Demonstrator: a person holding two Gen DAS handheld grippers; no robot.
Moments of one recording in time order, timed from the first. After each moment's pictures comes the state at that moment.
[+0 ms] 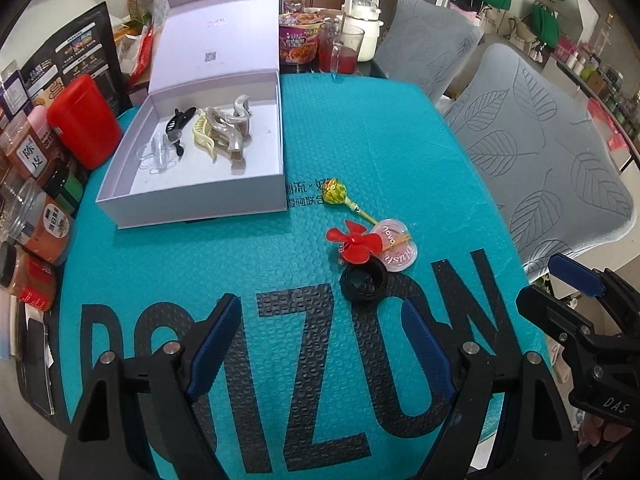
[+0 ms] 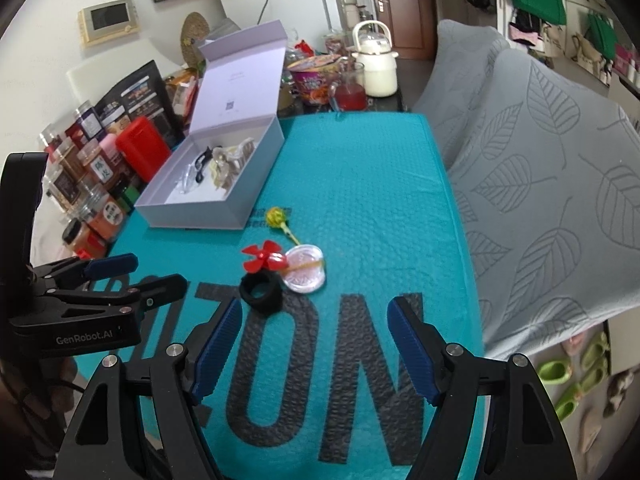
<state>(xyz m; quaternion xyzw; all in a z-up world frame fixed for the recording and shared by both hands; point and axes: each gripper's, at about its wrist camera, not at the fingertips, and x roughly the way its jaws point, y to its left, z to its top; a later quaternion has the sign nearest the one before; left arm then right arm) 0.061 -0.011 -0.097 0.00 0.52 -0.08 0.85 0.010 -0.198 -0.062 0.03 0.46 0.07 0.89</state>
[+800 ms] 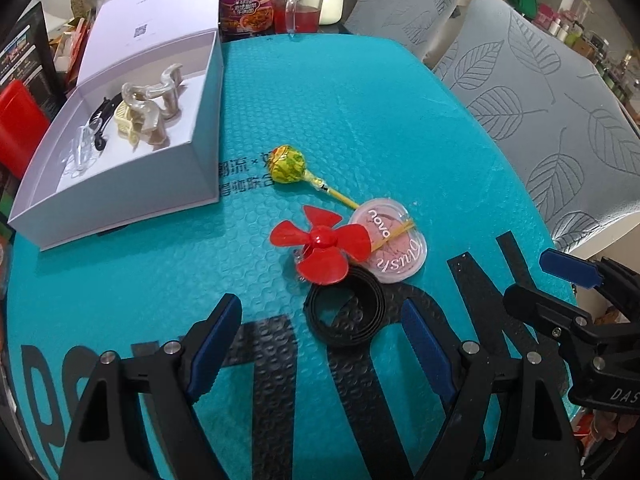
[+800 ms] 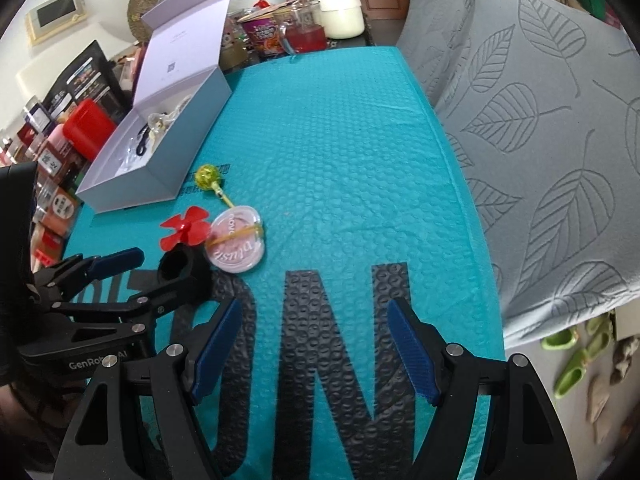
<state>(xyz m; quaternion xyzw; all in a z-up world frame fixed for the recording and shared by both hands) 0.099 -0.049 -0.177 0.03 0.53 -0.14 0.84 0.046 -0.232 -0.132 0.06 0.52 0.03 0.85</state>
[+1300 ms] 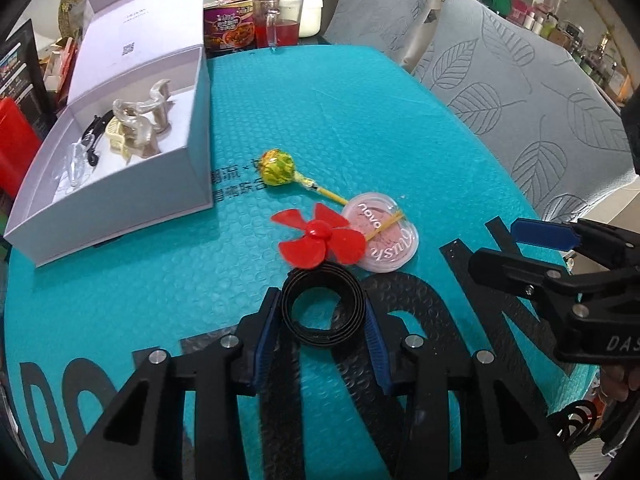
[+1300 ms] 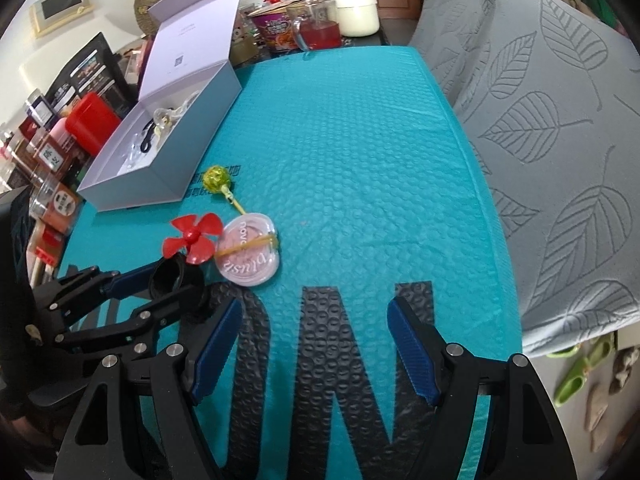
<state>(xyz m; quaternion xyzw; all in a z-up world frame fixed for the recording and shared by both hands) 0.089 -0.041 -0.174 0.05 0.50 -0.16 0.85 0.062 -0.217 -0.137 0.05 0.52 0.05 0.85</state>
